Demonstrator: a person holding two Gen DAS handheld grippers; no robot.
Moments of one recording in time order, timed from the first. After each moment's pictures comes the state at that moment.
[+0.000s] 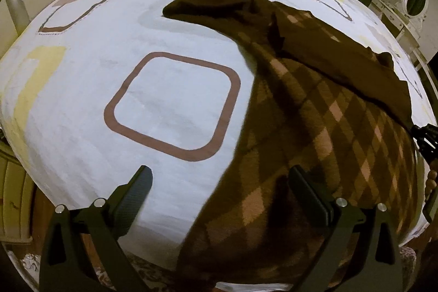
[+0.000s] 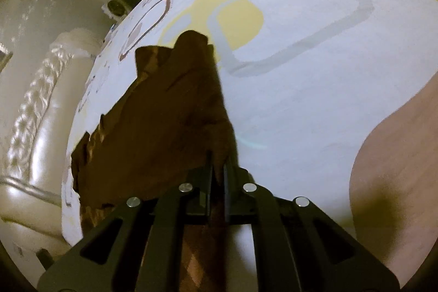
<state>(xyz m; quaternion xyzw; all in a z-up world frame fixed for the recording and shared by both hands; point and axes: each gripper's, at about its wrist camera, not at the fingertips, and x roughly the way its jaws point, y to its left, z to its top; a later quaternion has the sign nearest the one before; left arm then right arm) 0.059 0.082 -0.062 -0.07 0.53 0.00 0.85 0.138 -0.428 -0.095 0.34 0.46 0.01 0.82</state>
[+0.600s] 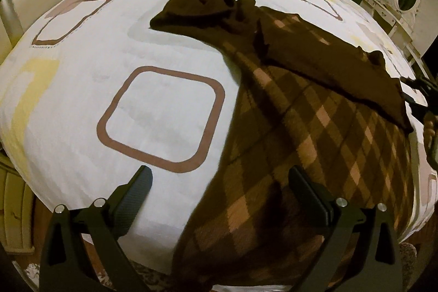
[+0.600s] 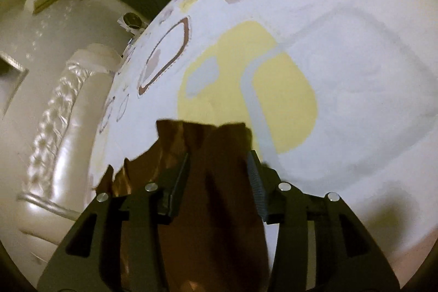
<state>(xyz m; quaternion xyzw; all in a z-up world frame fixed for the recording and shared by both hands) 0.065 0.073 -0.052 -0.06 0.52 -0.02 0.85 0.226 -0.463 -0.087 0.40 0.43 0.05 0.81</state>
